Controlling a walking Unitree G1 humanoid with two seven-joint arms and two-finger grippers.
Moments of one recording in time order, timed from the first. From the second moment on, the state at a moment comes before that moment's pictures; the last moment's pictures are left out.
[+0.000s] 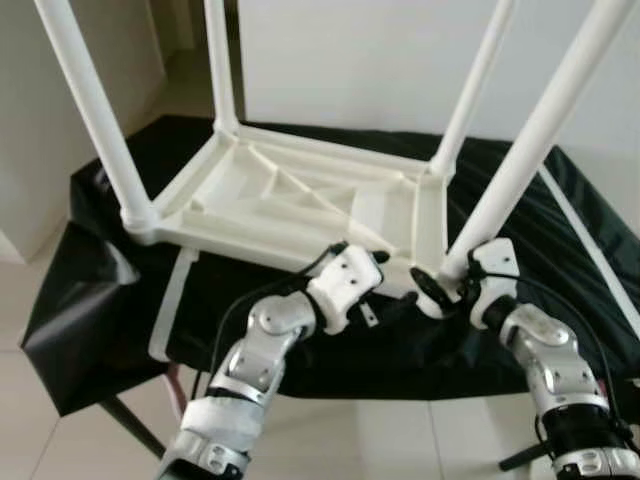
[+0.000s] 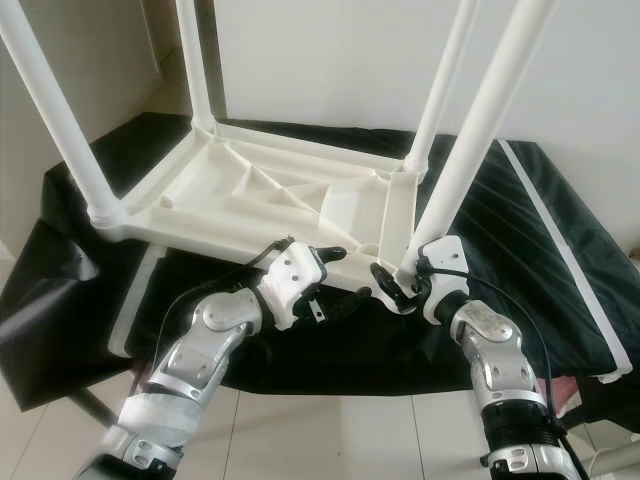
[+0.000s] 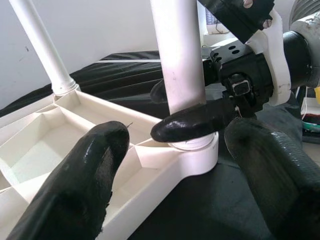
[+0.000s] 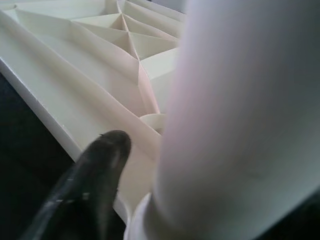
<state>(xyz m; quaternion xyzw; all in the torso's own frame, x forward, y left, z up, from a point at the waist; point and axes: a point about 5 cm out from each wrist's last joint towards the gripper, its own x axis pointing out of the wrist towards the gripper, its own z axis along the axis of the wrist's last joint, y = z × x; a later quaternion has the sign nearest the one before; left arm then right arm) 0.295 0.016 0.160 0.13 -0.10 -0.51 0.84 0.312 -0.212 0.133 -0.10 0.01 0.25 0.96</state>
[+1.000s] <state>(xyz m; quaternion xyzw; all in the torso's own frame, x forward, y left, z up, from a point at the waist) 0.285 0.025 0.152 0.11 -0.08 -0.50 0.86 0.316 -0.183 0.132 -0.04 0.01 0.13 0.99</state>
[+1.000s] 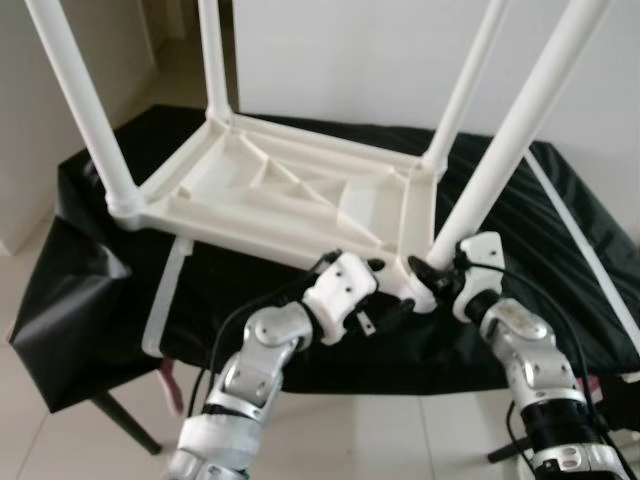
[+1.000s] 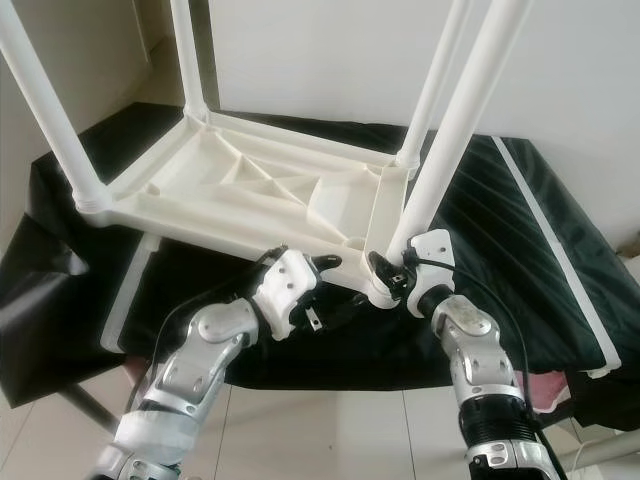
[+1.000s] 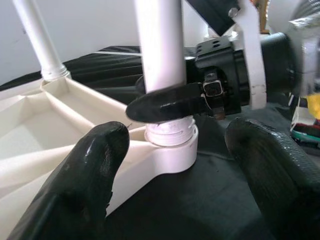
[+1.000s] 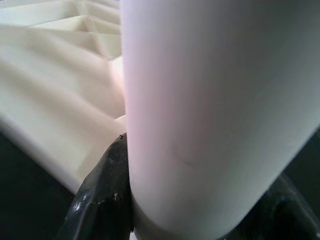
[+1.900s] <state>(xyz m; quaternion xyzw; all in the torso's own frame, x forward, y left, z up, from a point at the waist) 0.300 0.023 0.169 0.13 -0.10 -0.49 0.86 0.295 -0.167 0.132 0.04 -0.01 -0.23 0.97</state>
